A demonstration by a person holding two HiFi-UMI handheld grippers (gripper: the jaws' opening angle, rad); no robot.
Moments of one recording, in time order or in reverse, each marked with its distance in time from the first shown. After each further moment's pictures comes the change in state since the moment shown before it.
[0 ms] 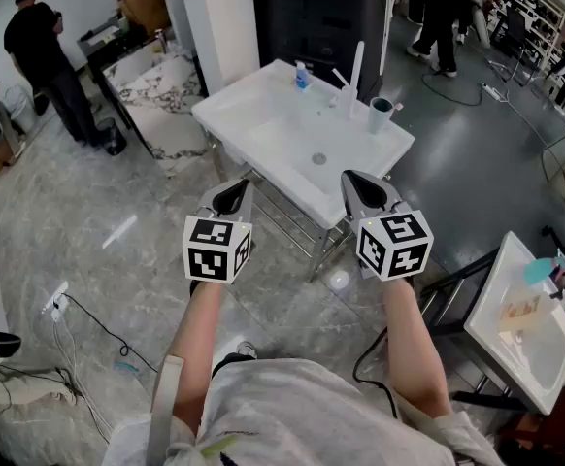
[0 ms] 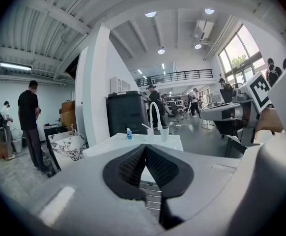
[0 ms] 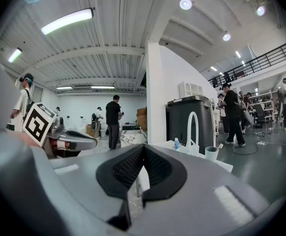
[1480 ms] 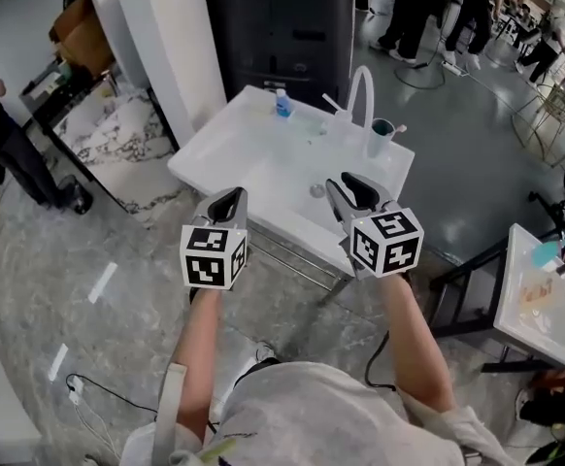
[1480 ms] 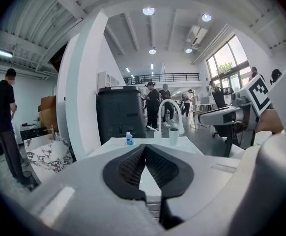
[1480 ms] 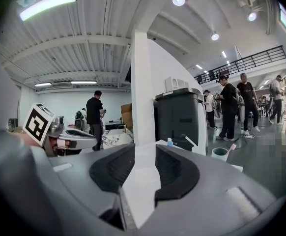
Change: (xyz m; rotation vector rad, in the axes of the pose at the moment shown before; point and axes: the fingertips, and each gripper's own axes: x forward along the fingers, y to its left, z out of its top) left arm 0.148 0.133 0.024 0.021 0.004 -0.210; right arm 0.168 -0.031 0.010 0.069 0.050 -0.194
